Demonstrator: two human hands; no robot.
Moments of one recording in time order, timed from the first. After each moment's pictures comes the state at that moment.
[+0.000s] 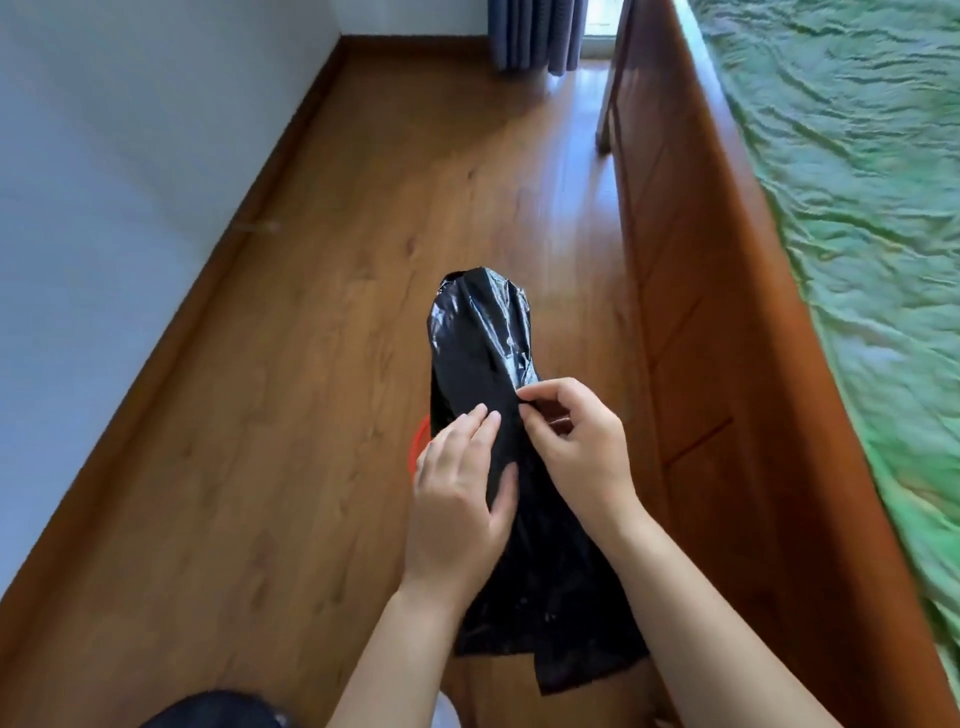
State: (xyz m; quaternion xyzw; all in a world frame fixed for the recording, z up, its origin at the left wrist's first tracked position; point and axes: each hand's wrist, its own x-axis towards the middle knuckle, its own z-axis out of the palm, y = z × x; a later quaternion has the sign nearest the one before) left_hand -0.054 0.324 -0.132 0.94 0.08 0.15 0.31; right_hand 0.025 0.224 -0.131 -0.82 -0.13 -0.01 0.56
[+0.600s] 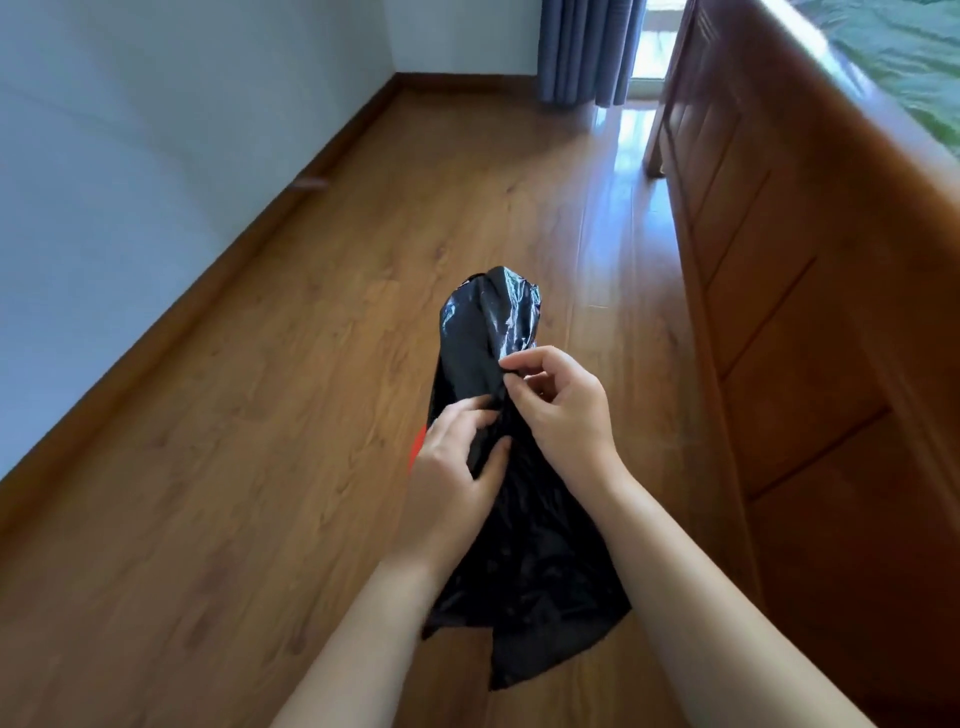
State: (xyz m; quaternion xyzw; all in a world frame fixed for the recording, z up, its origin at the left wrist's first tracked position) left_hand -0.024 0.359 -0.302 0.88 0.10 0.20 0.42; right_hand 0.060 0.270 -0.284 -0.75 -0.17 0.02 0.63
